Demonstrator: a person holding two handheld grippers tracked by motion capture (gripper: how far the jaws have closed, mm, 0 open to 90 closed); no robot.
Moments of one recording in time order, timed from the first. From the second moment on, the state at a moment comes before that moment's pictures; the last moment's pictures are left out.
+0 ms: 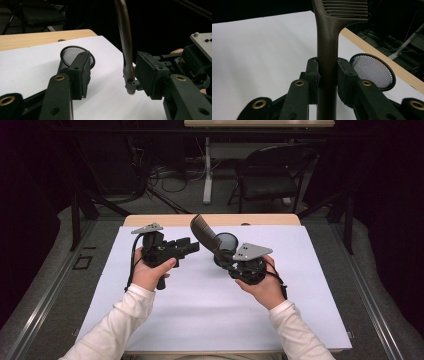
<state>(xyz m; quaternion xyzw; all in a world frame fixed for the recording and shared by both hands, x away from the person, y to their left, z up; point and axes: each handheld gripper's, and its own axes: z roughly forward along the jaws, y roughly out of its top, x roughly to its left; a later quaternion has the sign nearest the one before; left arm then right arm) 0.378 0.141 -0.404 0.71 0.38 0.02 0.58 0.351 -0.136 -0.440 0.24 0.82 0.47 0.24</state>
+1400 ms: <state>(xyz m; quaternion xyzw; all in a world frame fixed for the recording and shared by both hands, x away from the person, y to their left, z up) 0.381 0.113 -0.411 0.68 0.42 -0.02 0.61 0.348 -0.126 -0.444 0.24 0.82 0.47 0.22</state>
